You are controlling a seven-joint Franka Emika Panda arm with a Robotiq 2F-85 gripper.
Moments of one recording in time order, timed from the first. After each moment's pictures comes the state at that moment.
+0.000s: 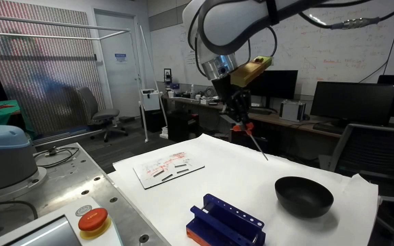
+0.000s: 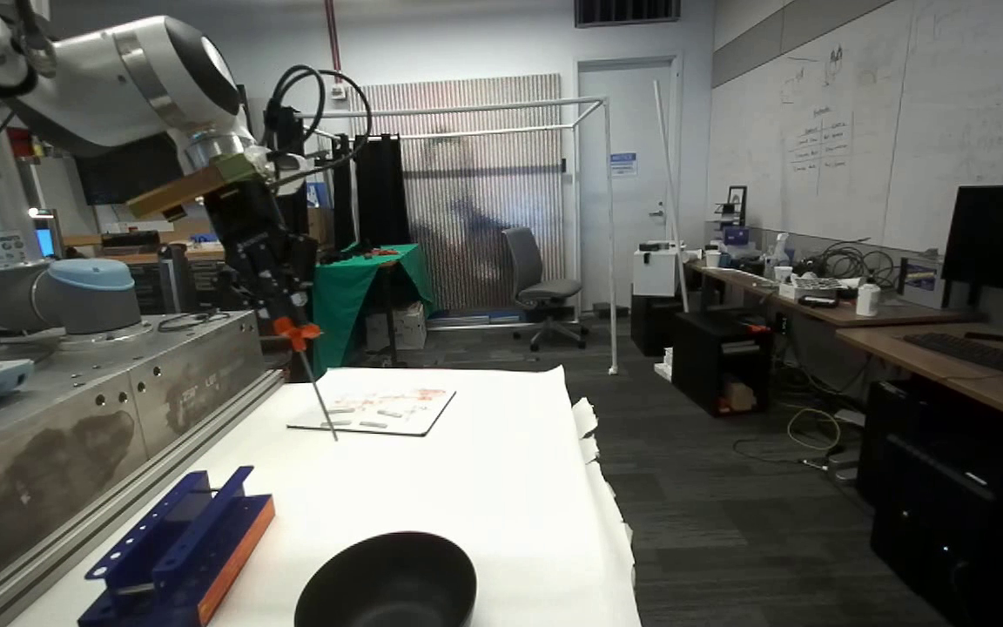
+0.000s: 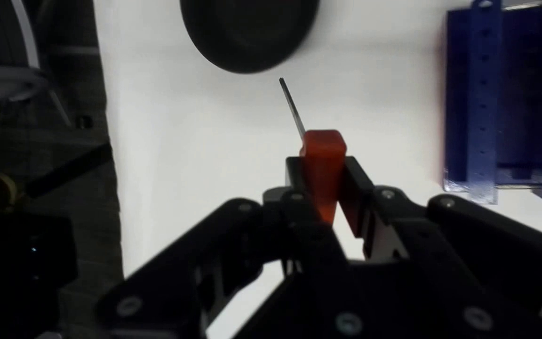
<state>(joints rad) 0.25 0.50 -0.02 -1.33 -0.32 1.51 0.26</state>
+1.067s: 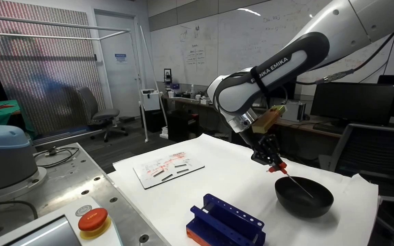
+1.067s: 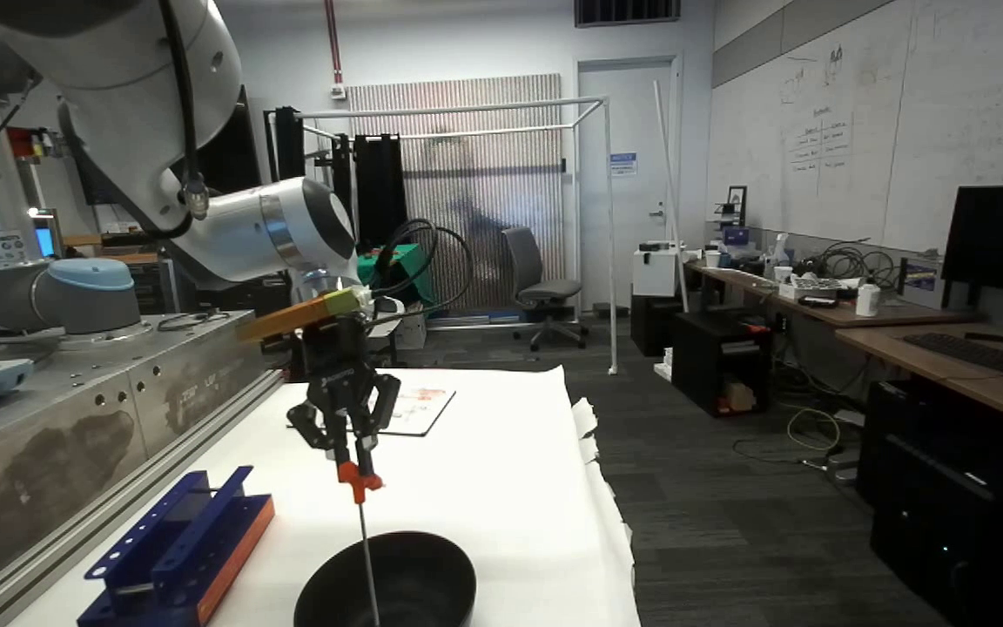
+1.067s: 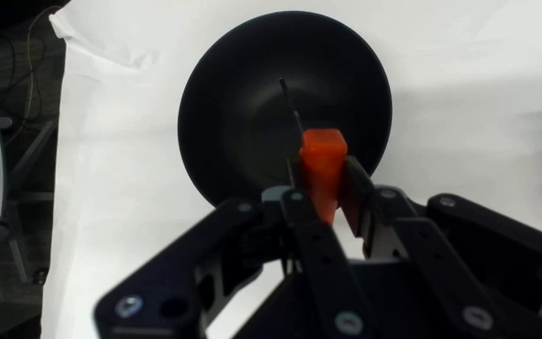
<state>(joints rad) 0.10 0.68 -0.02 -1.45 -0.25 1.46 0.18</state>
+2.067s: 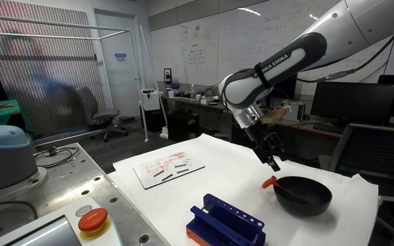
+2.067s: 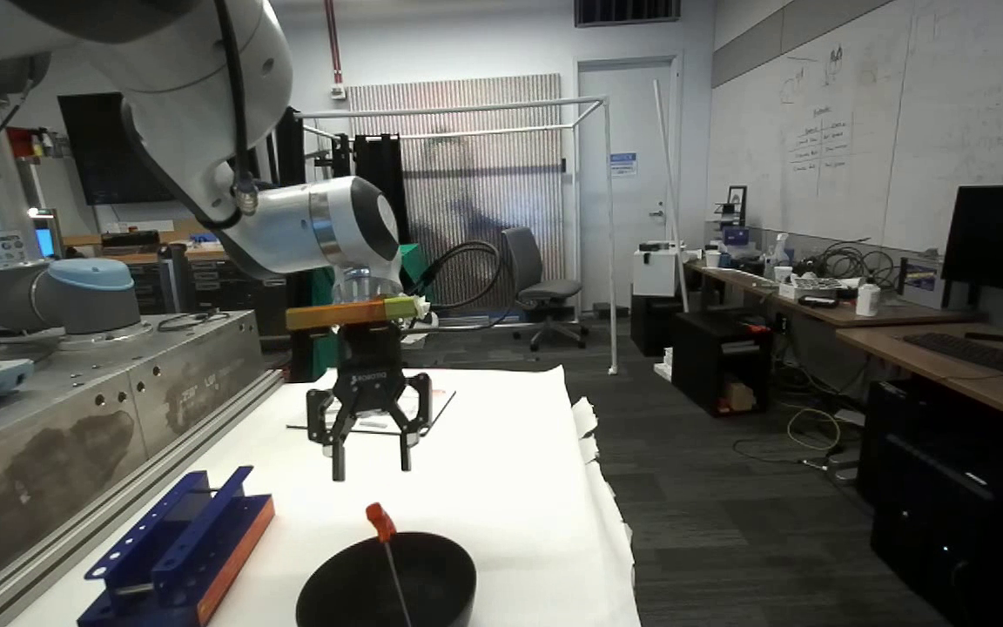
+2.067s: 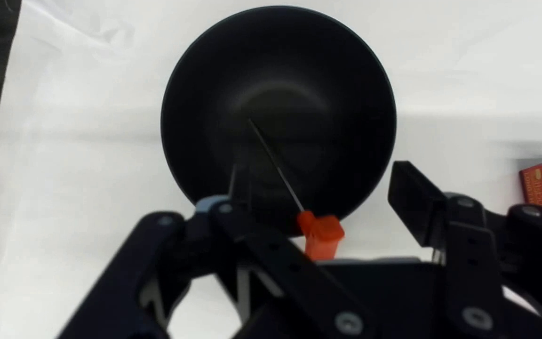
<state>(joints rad) 0.01 0.69 -0.02 -1.43 -0.15 1.46 -0.05</state>
